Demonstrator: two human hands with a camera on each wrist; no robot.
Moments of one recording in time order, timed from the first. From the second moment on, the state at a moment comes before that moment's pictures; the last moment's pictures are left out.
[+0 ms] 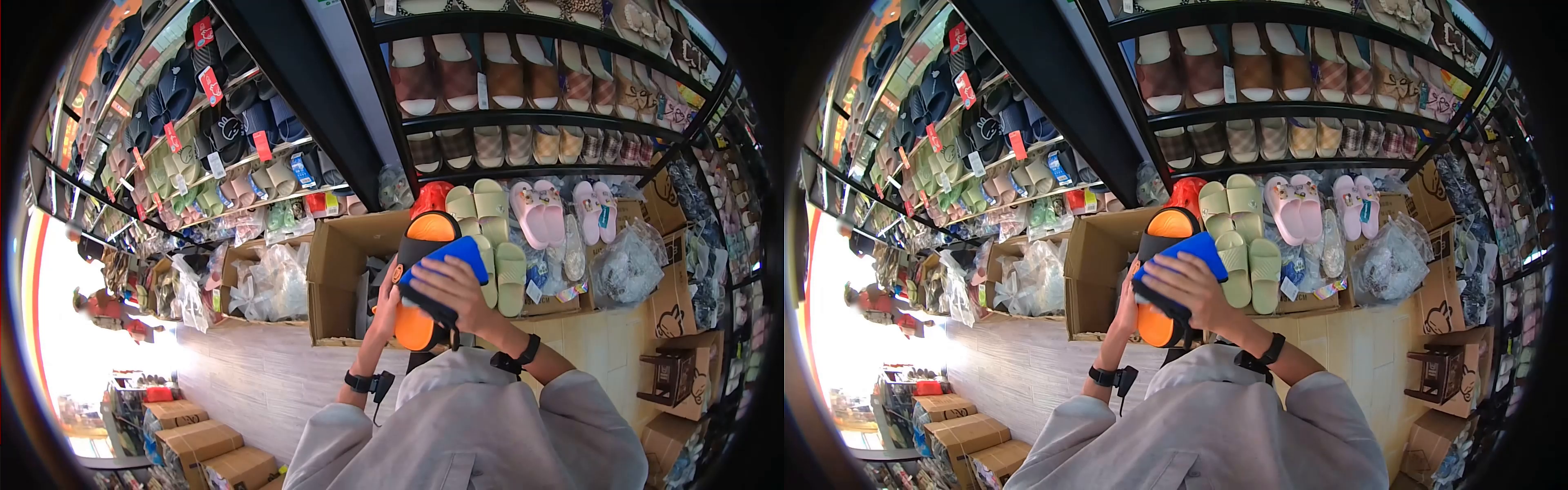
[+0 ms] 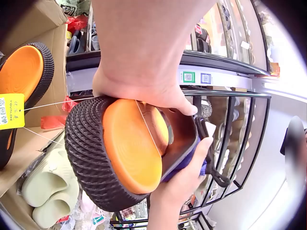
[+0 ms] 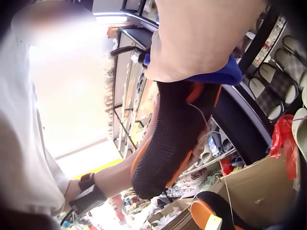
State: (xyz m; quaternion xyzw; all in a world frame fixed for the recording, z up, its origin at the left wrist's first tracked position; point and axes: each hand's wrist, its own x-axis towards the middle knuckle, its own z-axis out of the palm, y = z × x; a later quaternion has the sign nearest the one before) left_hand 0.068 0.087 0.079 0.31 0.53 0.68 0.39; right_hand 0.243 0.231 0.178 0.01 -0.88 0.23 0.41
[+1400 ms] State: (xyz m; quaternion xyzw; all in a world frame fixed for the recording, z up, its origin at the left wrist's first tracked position) left_hand 0.075 0.079 0.090 0.03 0.34 0.71 0.61; right_hand 0.225 0.256 0.155 -0.04 -0.86 0.27 0.43
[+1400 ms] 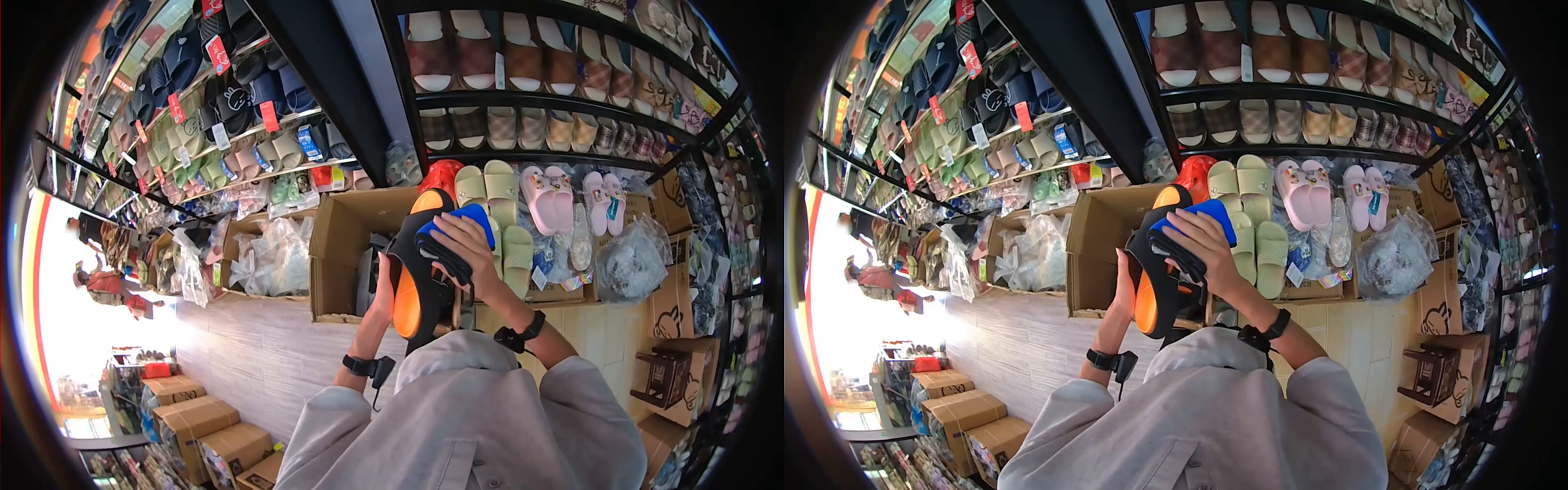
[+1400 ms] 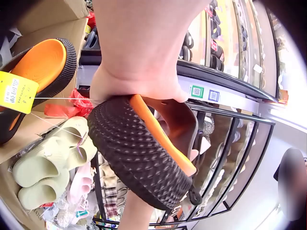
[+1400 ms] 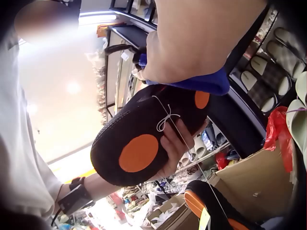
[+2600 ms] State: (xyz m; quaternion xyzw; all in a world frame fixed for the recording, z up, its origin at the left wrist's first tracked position) left_hand 0.063 0.027 0.109 -0.08 0.34 0.76 0.54; right_hand 0.199 0.200 0.152 -0.01 -0.89 0.29 0.35
